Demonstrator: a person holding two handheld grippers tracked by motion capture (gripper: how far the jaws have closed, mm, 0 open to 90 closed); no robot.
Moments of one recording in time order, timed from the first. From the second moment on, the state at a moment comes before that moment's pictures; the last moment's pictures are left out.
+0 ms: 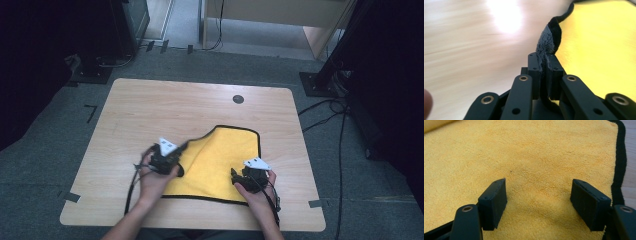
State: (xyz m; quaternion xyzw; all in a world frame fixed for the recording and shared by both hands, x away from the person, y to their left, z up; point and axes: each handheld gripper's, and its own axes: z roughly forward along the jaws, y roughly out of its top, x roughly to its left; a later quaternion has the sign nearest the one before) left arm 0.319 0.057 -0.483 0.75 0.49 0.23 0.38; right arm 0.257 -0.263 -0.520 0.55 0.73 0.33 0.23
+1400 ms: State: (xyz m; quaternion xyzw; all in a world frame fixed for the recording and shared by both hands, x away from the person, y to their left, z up) left arm 0.362 0.088 -0.510 0.74 0.55 0.26 0.28; right arm 0.227 -0.282 -0.520 0.51 0.76 0.34 0.21
